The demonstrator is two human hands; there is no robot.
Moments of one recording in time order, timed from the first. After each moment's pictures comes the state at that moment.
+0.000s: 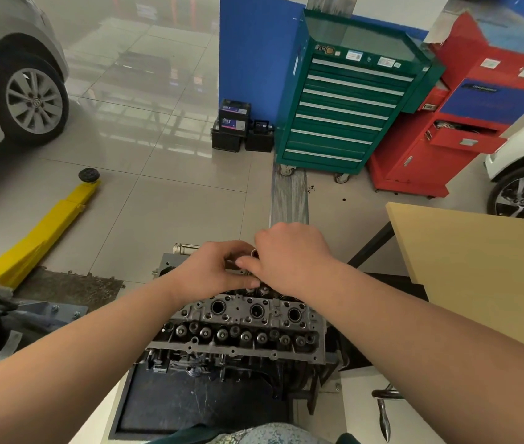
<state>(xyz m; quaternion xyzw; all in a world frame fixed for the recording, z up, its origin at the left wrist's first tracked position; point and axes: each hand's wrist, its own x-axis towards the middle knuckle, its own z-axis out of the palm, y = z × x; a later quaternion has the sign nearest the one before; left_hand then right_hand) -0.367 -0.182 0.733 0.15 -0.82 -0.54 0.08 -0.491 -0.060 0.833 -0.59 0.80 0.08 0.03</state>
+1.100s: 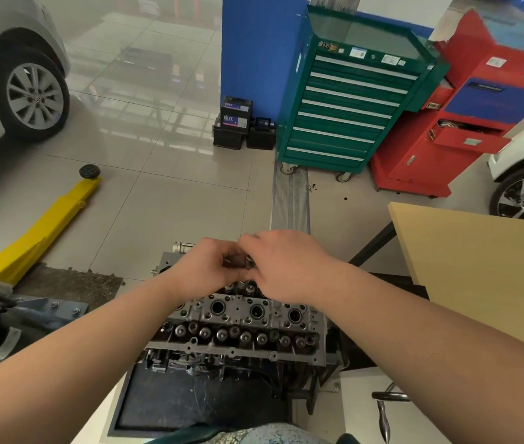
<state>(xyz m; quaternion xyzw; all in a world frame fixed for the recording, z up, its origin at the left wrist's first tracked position) -0.370 -0.192 0.724 0.18 -0.84 -0.50 0.09 -0.498 -0.058 0.825 -0.68 0.73 0.04 0.07</state>
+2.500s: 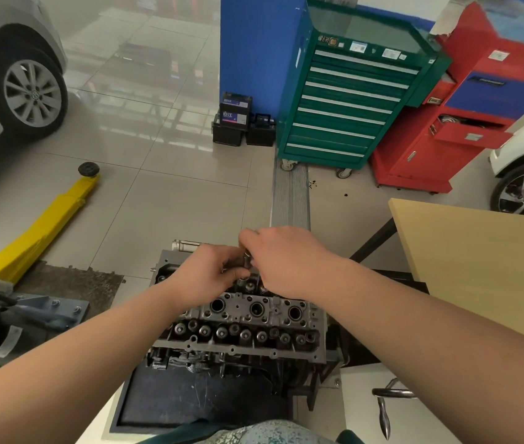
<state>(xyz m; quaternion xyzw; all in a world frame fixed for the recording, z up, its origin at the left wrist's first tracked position) -0.365 -0.185 0.707 0.15 -0.88 -0.43 0.11 -0.501 -0.061 0.825 -0.69 0.72 0.06 0.06</state>
